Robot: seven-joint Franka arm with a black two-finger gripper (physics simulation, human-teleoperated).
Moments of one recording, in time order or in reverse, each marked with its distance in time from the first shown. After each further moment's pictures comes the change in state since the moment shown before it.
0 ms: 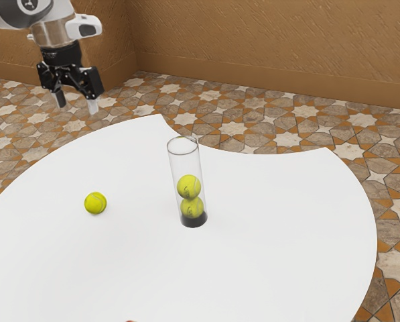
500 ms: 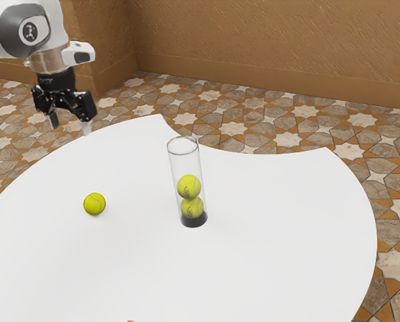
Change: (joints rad) arm 0.067 -0.035 -0.008 -0.167 0.003 0.116 0.008
